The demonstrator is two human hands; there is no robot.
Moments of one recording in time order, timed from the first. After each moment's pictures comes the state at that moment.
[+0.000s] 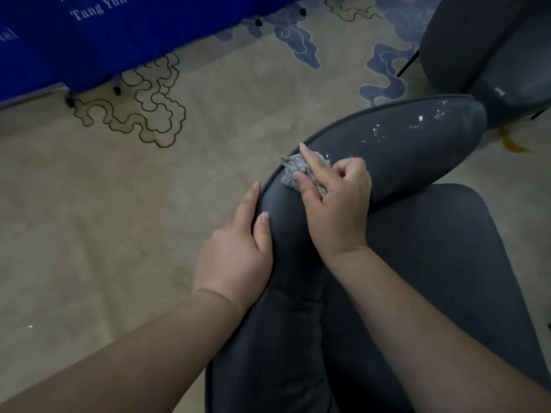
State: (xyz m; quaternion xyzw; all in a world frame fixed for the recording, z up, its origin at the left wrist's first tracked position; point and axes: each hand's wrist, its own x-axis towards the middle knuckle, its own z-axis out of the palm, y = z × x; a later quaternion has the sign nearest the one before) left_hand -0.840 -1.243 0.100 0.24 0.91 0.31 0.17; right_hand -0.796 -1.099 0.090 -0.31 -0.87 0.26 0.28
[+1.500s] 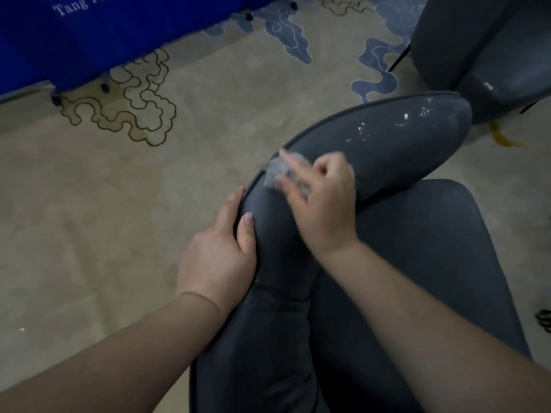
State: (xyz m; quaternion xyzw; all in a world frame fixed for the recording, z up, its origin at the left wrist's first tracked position) left_hand -0.841 -1.242 0.093 0.22 0.91 0.31 0.16; right_hand -0.797 -1.085 0.092 -0.28 -0.89 0.25 0.25
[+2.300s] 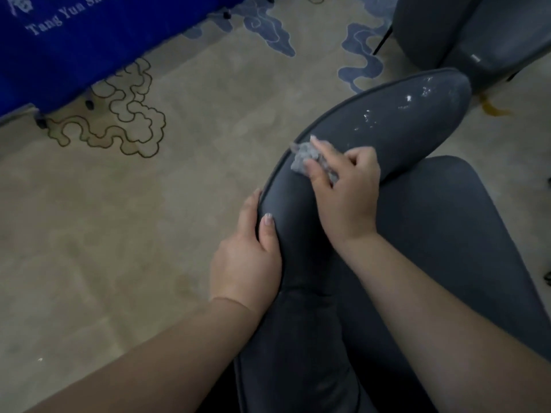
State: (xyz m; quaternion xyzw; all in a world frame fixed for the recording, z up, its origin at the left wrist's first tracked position) left_hand -0.843 -1.244 0.098 0.21 0.89 0.33 0.23; right_hand -0.802 -1.091 0.086 -0.40 -0.83 0.26 0.30
